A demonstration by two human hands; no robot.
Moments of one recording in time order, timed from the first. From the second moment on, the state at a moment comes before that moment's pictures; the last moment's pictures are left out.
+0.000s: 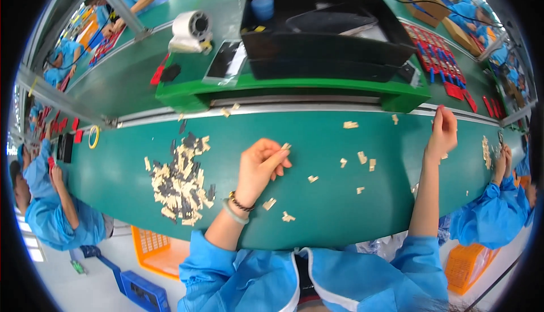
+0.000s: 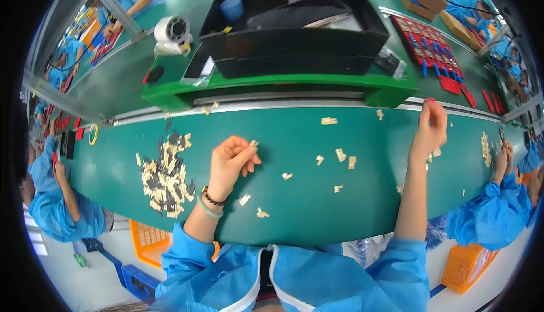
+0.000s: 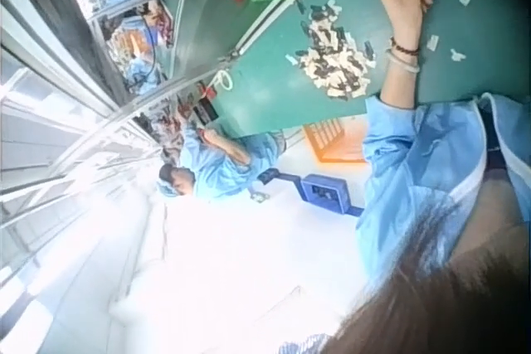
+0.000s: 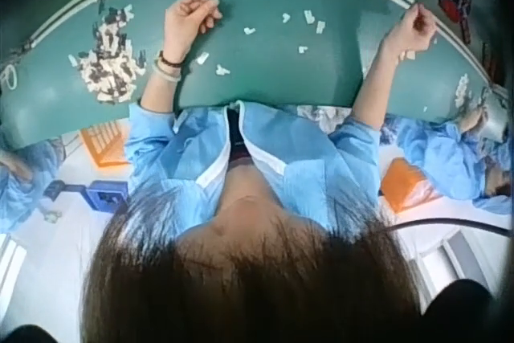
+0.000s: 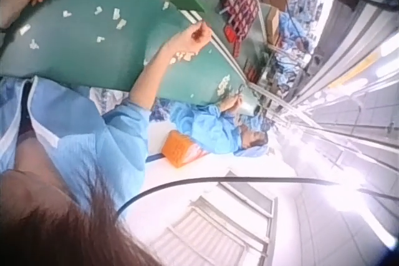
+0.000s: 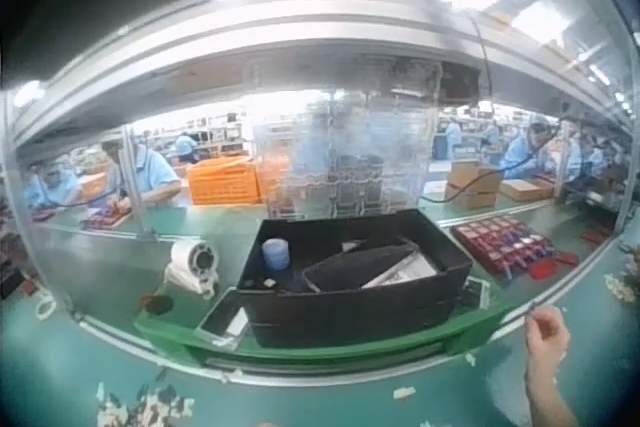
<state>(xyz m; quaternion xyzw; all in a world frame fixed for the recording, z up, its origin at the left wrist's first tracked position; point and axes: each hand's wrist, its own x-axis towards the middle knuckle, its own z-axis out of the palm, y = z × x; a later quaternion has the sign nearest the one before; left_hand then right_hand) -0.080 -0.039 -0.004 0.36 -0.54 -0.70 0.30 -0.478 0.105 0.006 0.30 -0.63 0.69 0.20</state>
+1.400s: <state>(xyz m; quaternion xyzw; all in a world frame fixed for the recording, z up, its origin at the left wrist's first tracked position) -0.082 -0.011 0.006 0.02 -0.87 -0.28 0.40 -0.340 0.068 0.007 0.60 -0.76 0.26 0.06</state>
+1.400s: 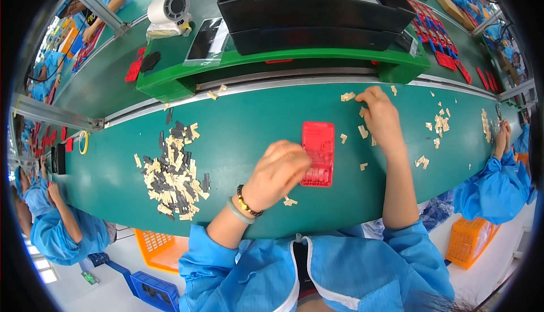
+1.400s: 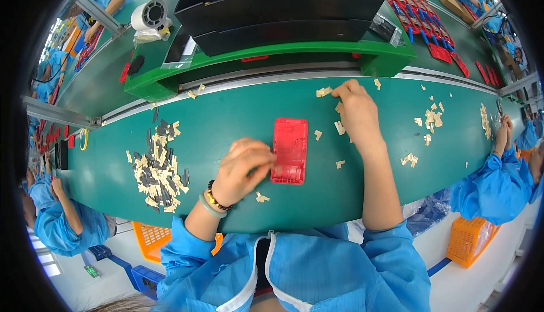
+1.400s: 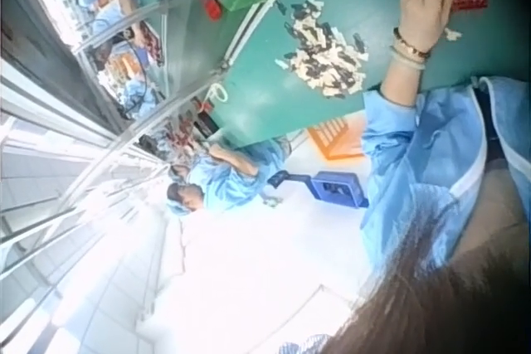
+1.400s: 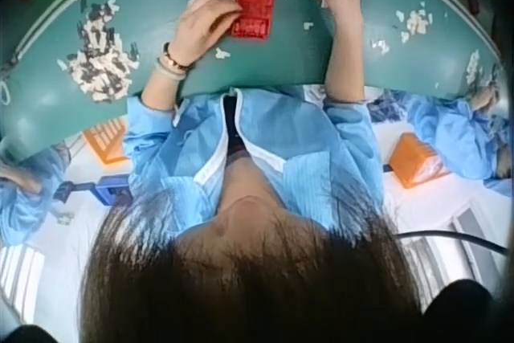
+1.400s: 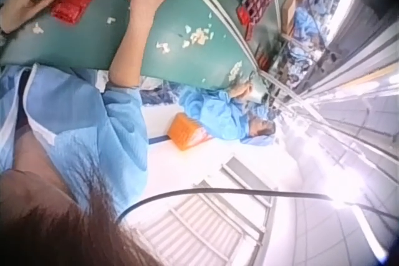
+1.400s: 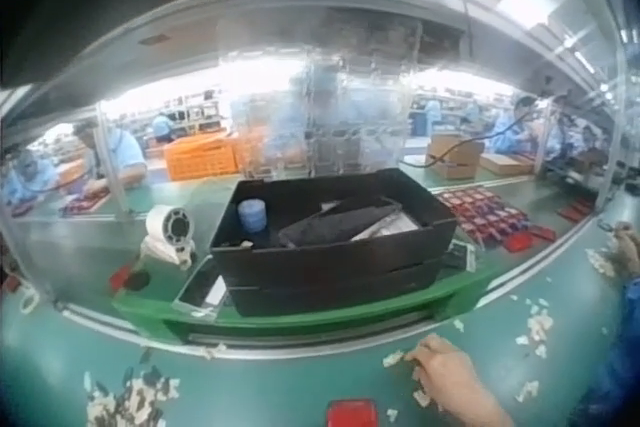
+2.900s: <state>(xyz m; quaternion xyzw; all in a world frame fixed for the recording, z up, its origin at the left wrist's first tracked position) -0.089 -0.012 -0.002 0.18 -0.91 -0.14 0.35 -0.248 0.062 0.024 0.72 -0.64 0.25 0.06</state>
